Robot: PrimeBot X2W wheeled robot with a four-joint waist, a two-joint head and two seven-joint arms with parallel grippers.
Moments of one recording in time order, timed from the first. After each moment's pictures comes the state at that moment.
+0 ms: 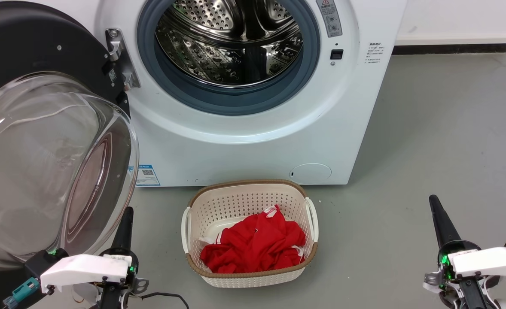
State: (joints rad) left arm -0.09 0.06 0.08 0.22 -1.28 -0.08 0.03; right arm -0.07 -0.08 -0.04 0.20 1.32 0.13 0.00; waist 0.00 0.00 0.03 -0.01
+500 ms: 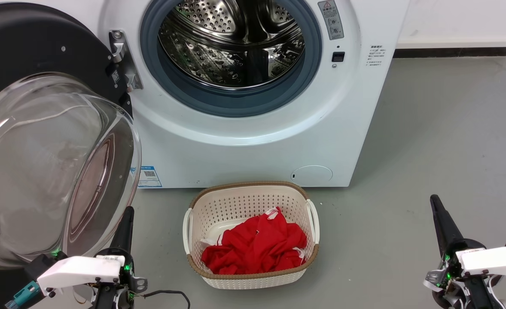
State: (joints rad) left arm -0.09 0.06 0.10 0.23 -1.41 -0.10 0.06; right arm -0.08 -0.08 -0.05 0.22 1.45 0.13 0.03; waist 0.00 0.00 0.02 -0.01
